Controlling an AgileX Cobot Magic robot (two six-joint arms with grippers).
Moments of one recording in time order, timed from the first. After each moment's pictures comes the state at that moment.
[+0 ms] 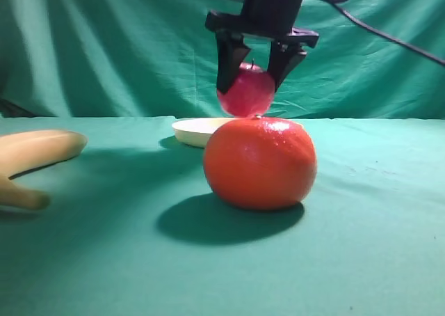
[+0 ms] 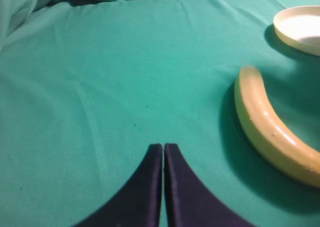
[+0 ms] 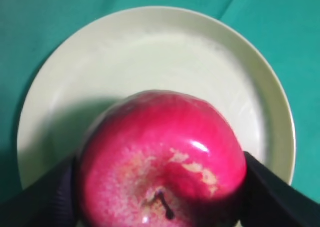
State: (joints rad) left arm -0.12 -0.02 0.02 0.18 0.36 -0.13; right arm 0.46 2.20 -1.90 0.13 0.90 -0.26
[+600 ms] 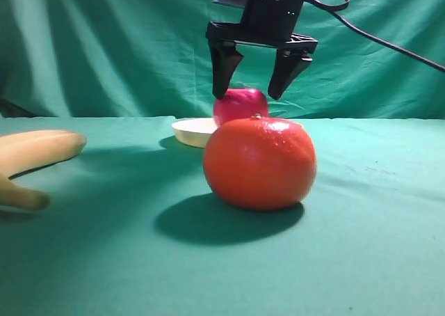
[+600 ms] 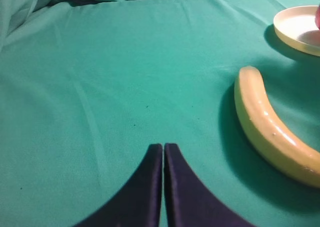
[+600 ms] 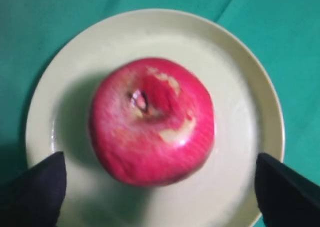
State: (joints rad) left arm -0.12 -0.02 0.02 0.18 0.36 -0.13; right arm 0.46 2.11 -1.90 0.12 0.95 -0.25
